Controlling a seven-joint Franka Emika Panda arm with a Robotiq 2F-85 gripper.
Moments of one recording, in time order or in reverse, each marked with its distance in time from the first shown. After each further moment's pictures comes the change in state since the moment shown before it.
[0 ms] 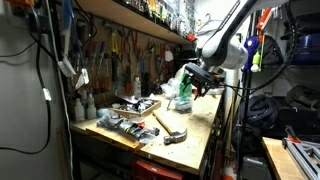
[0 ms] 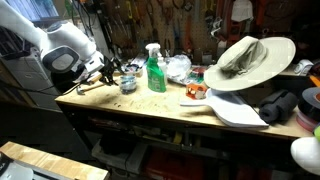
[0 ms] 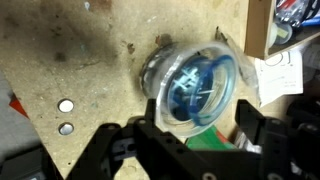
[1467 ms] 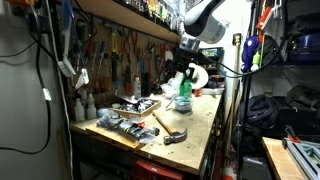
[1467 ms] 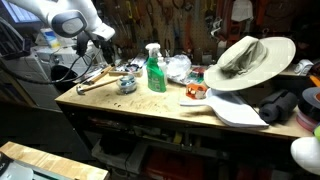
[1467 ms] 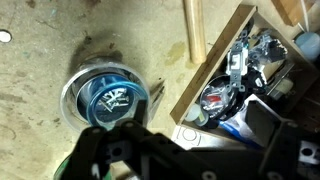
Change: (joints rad) arm 0.134 -0.006 -0.091 0.336 -0.054 -0.550 -0.563
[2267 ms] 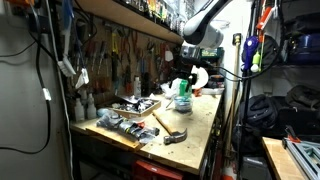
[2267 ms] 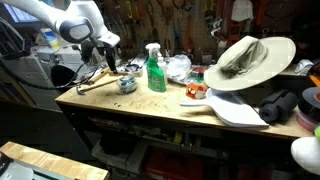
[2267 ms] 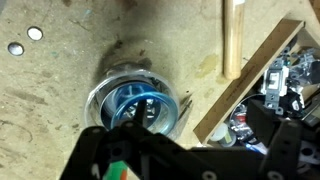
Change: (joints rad) arm 0.005 0.064 -0.038 0.008 -0.055 -0.048 -0.054
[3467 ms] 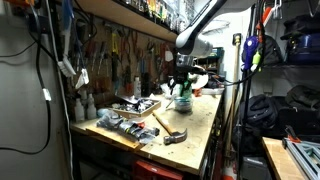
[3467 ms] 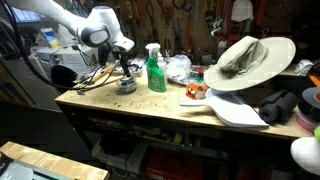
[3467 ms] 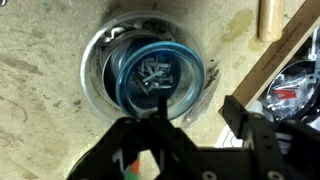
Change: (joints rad) arm -0.003 0.197 -0.063 0.173 -0.012 -0.011 0.001
